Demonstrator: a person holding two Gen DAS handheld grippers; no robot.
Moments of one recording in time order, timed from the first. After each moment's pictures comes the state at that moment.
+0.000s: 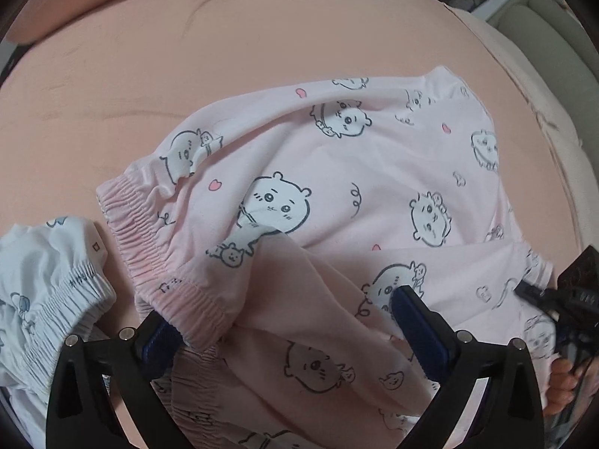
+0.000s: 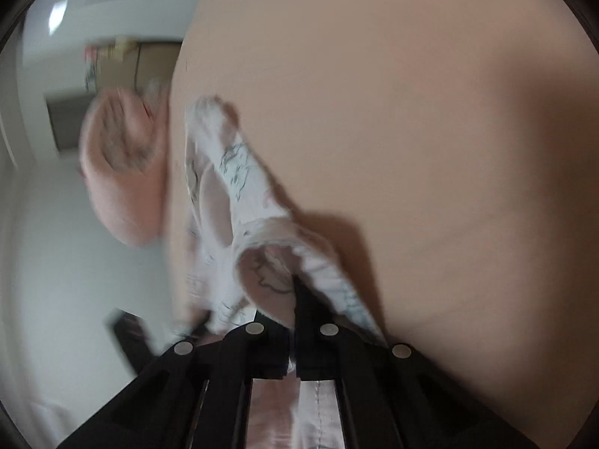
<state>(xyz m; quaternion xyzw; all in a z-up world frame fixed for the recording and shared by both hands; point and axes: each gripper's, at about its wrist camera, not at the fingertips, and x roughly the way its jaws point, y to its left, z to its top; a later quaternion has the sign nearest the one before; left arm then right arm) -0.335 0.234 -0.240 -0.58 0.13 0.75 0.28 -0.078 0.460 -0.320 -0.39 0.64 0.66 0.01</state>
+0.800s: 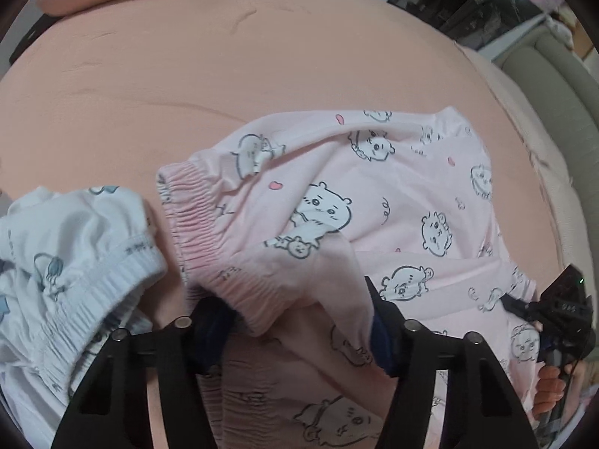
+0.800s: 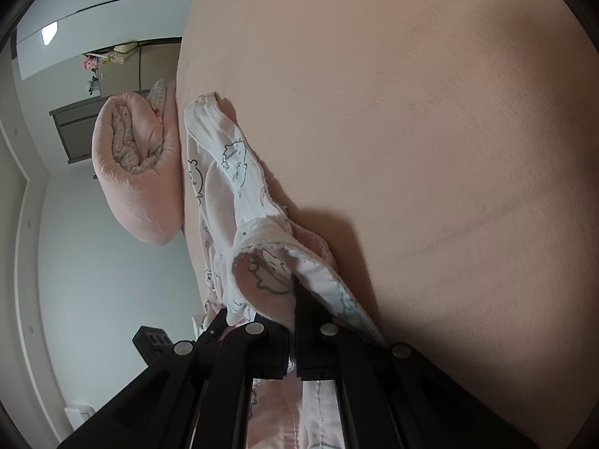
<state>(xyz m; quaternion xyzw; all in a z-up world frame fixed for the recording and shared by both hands) -0.350 0.181 -0.228 -0.57 0.03 0.77 0.28 -0.074 0.465 -0.323 -0.41 0.65 0.64 -0.01</state>
